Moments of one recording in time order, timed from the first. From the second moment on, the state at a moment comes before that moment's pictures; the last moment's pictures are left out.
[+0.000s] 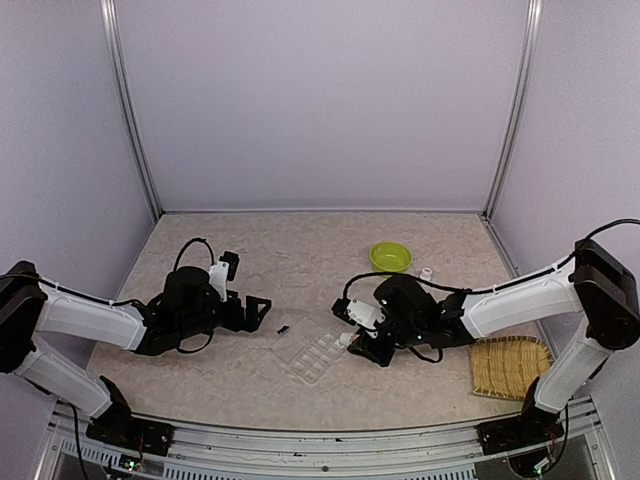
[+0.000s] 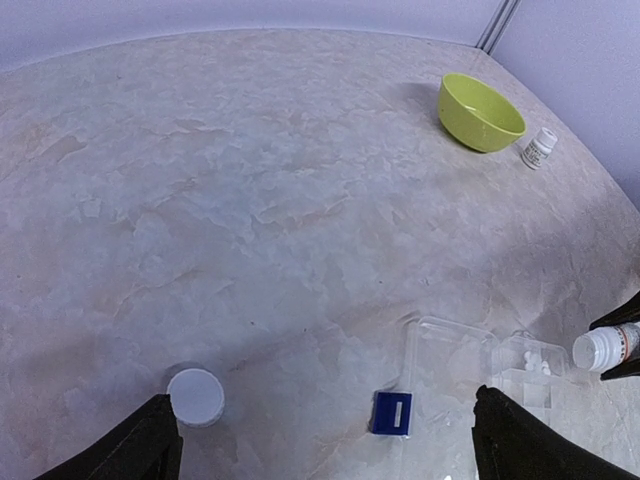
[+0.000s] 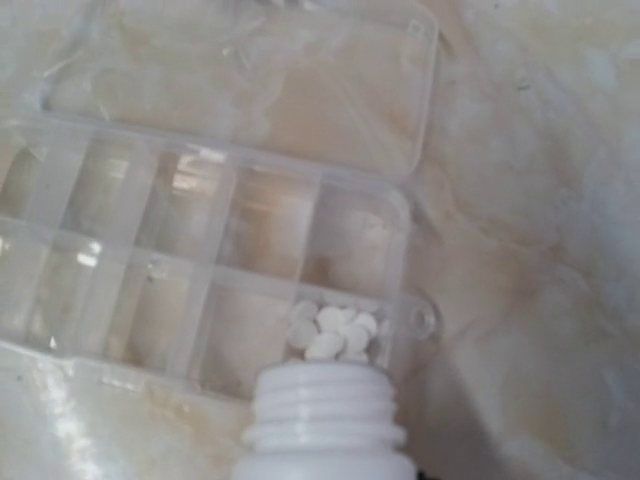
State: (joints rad) left arm -0.72 1.38 0.45 0.48 -0.09 -0.32; right arm 0.99 1.62 0.78 0.02 -0.04 -0.13
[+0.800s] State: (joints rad) left arm -0.72 1.41 0.46 0.45 -0.12 -0.32; right arm 0.99 1.31 0.35 0.77 -0.08 -0.05
